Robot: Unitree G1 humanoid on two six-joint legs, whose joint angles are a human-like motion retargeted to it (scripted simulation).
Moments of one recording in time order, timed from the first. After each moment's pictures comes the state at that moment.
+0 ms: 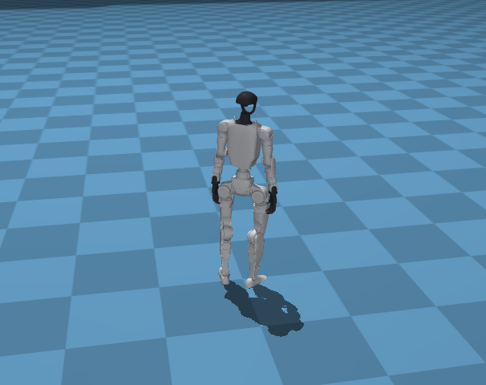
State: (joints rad) left arm -0.03 0.13 0.15 1.67 0.07 0.13 -0.20; right arm -0.04 -0.12 0.03 1.47 -0.78 0.11 0.16; waist -0.13 0.02 -0.07; left_leg -0.02 0.07 0.43 0.04 -0.15 -0.07; right_leg -0.04 -0.05 -0.37 0.03 0.01 -0.01
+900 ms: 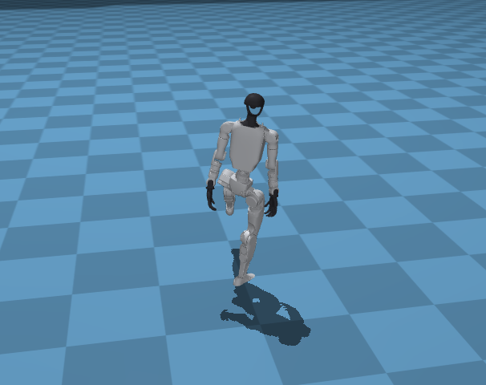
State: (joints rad) left arm 0.15 0.10 0.22 1.69 0.13 0.14 -0.22; right arm -0.07 -0.14 0.04 1.42 -0.80 0.11 0.17; waist 0.22 -0.14 0.23; left_leg -0.73 0.29 0.46 0.21 -0.25 0.01; right_leg 0.04 -0.18 -0.17 0.11 0.01 -0.15
